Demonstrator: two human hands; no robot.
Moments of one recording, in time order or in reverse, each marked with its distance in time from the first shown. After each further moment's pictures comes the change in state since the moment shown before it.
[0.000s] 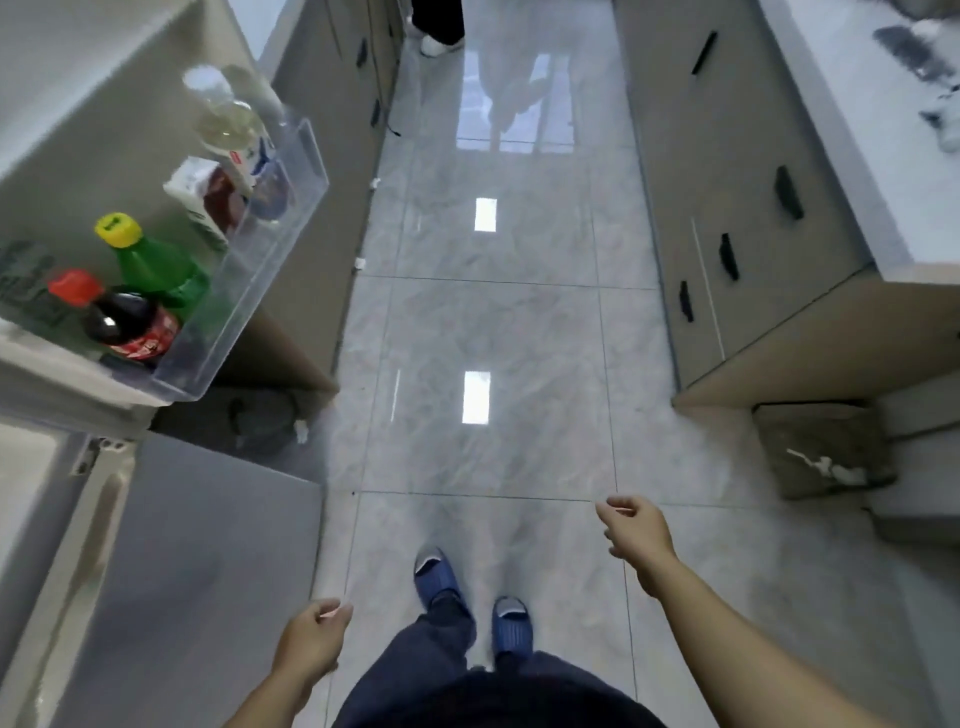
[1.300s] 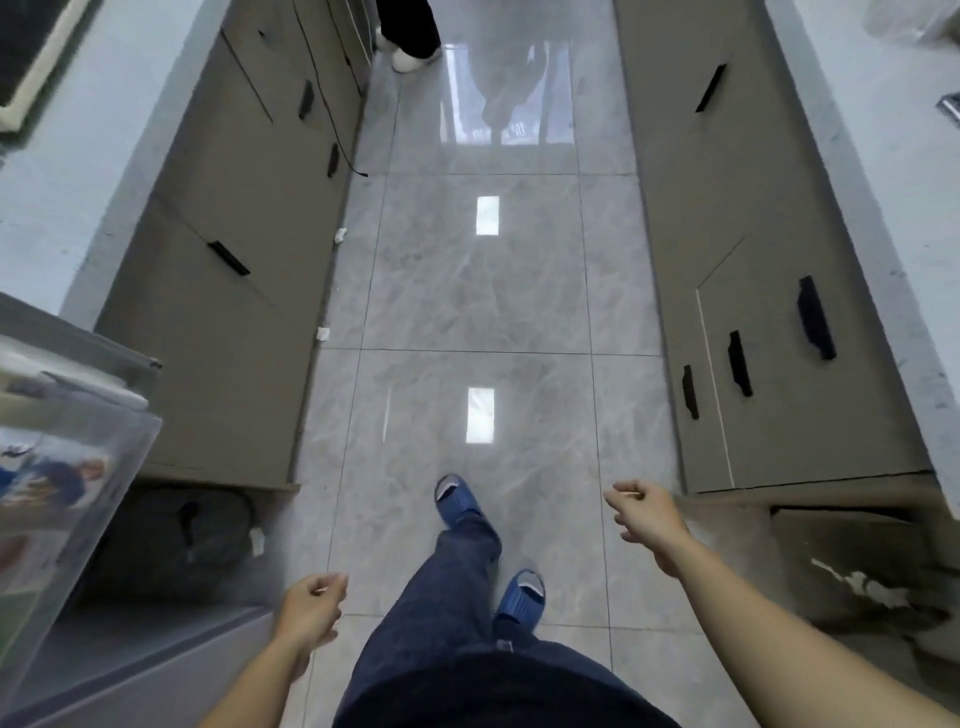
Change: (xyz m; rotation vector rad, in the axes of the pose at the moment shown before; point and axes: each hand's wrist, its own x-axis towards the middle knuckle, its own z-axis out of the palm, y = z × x) left_hand 0.118 0.387 0.091 -0.097 -0.020 -0.051; right_hand 0.290 -0.268 -0.088 -0.056 -0.125 0.049
